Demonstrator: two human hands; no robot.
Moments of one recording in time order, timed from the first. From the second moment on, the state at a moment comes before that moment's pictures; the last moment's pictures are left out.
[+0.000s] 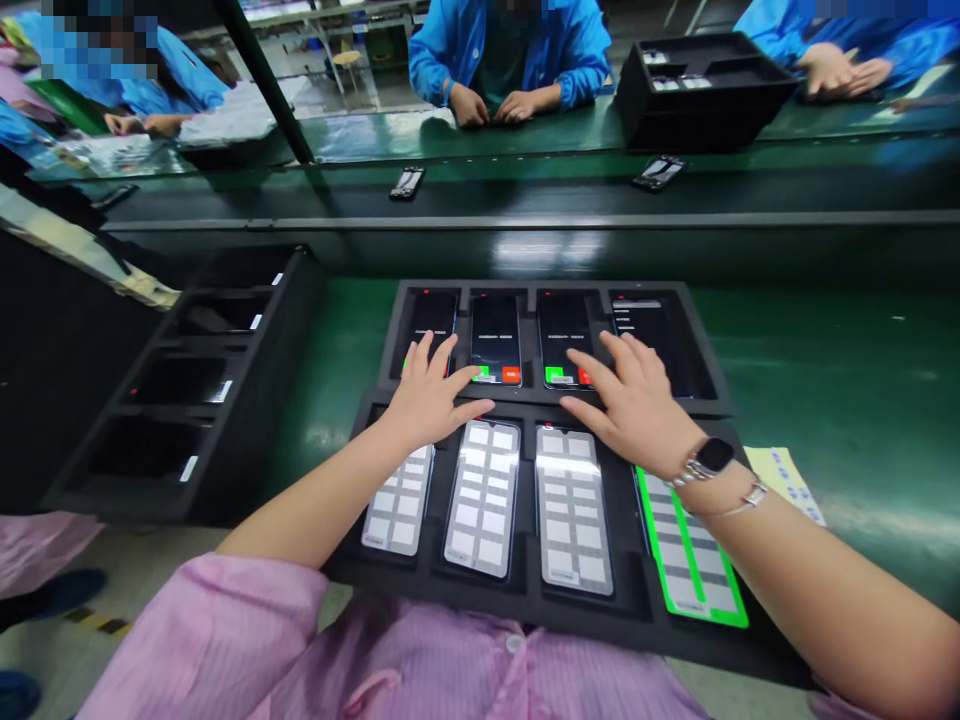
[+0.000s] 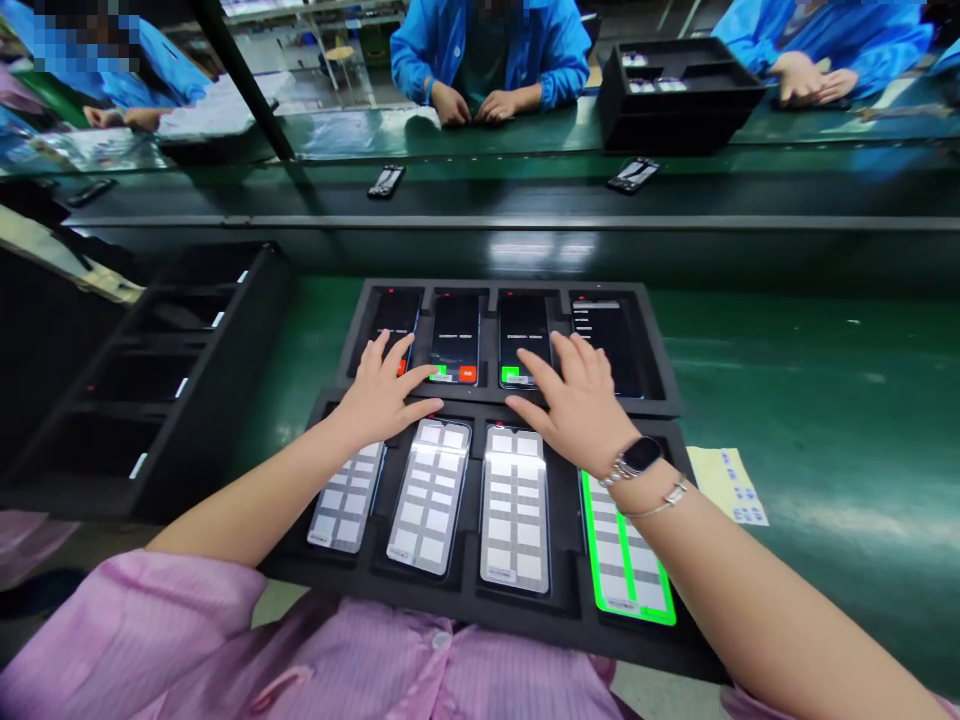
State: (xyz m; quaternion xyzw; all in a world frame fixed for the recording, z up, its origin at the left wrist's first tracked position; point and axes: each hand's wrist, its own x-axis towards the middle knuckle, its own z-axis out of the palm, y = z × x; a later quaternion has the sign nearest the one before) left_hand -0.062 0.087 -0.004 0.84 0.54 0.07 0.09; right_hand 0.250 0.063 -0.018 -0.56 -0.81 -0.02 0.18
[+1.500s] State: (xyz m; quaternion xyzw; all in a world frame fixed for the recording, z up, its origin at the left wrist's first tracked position) left_hand -0.050 0.137 -0.009 0.82 0.57 0.10 0.07; right_hand 0.250 0.106 -0.035 -0.54 -0.82 0.06 0.20
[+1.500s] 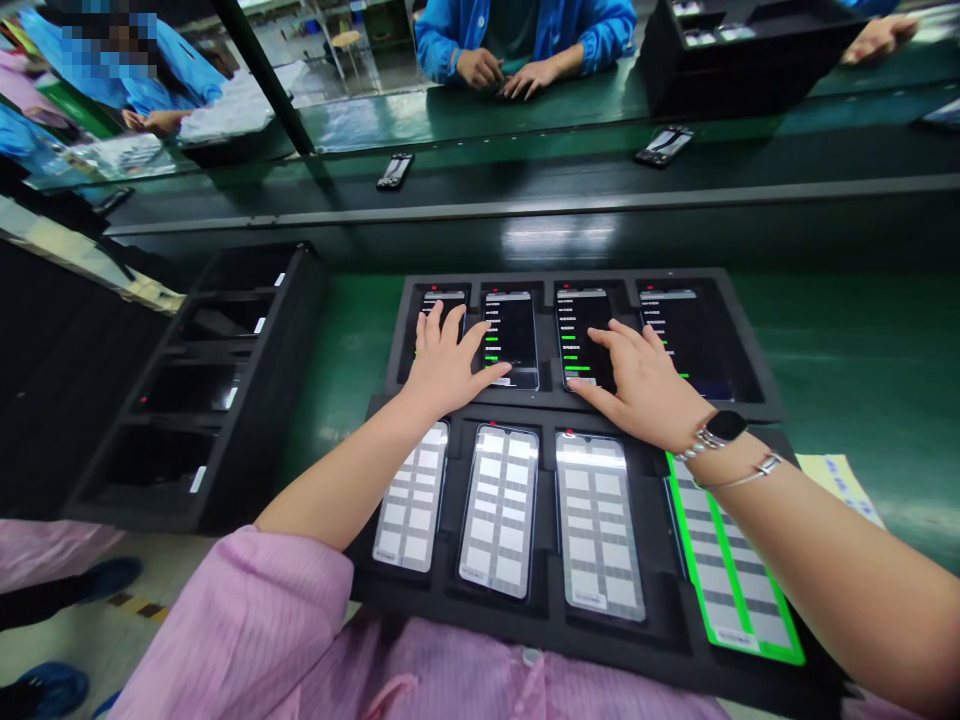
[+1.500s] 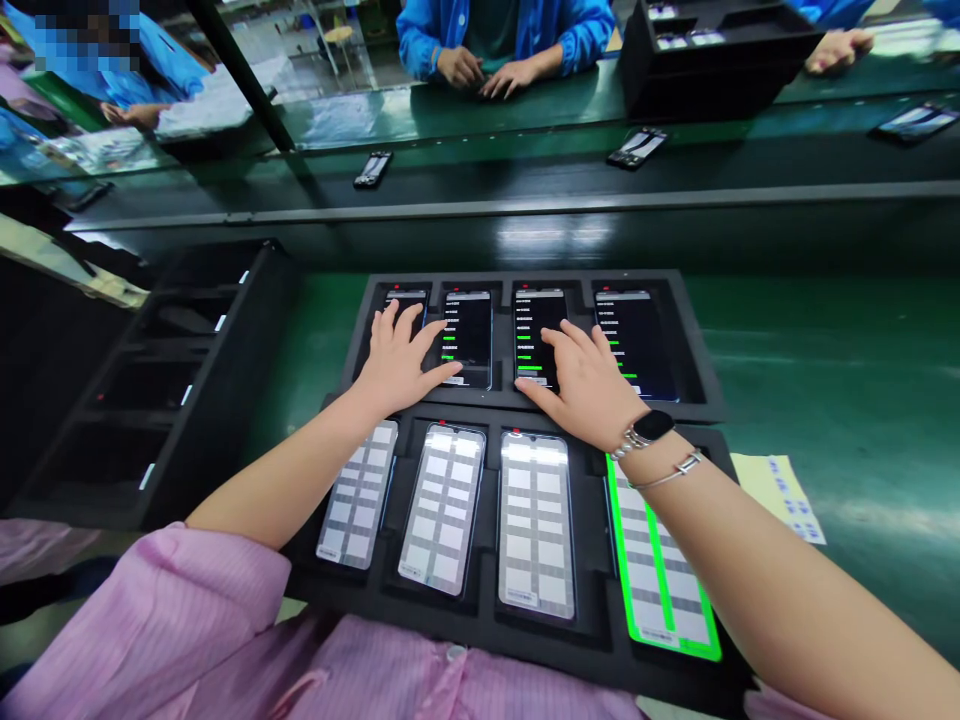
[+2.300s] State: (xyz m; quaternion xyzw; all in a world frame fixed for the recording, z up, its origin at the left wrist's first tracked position) left_hand -0.044 0.143 -0.004 0.82 0.57 0.10 0.07; right_hand 0.257 0.094 -0.018 -0.58 -0.77 0.02 0.28
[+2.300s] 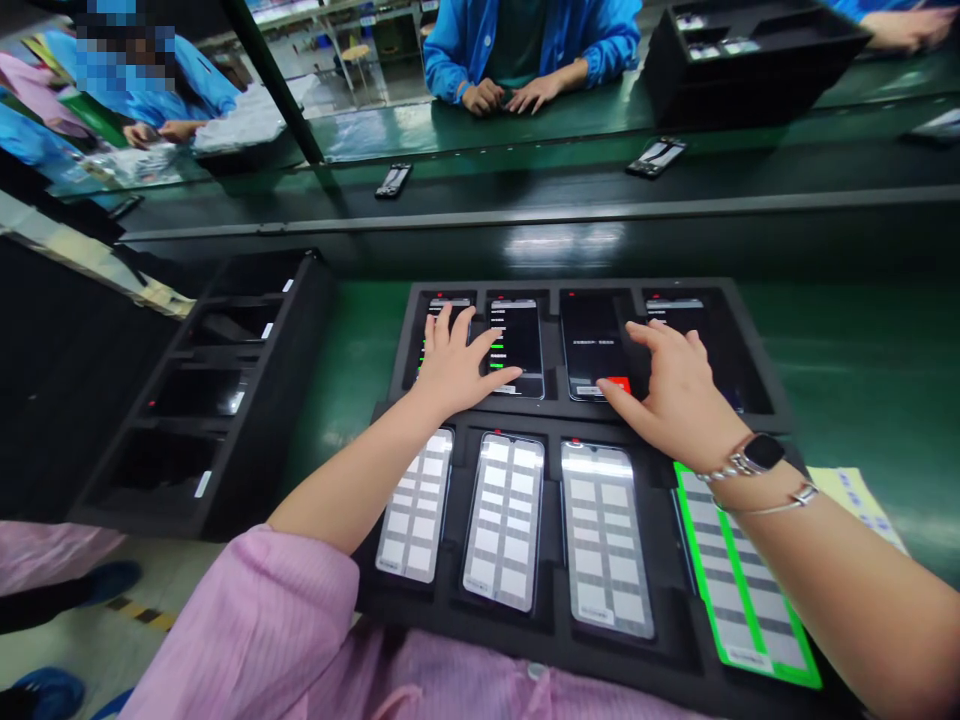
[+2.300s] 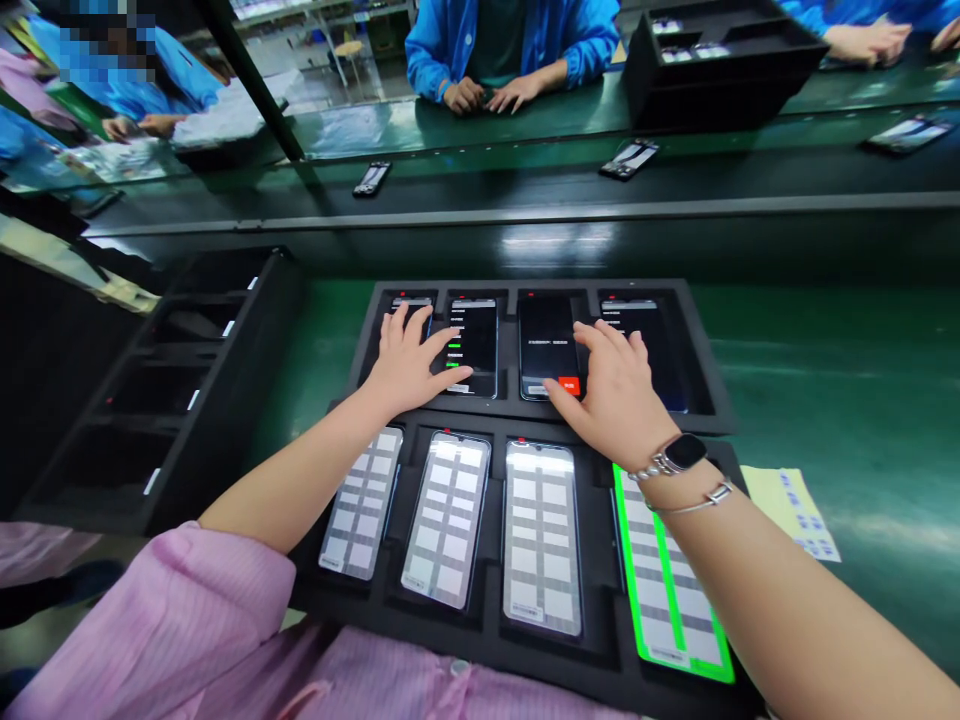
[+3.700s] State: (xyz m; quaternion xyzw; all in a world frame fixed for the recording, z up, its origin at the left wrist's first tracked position) left_hand -0.114 0.137 -0.002 0.69 0.69 0.12 0.17; right_hand 0.312 0.094 -0.023 -0.61 -0.73 -0.05 0.28
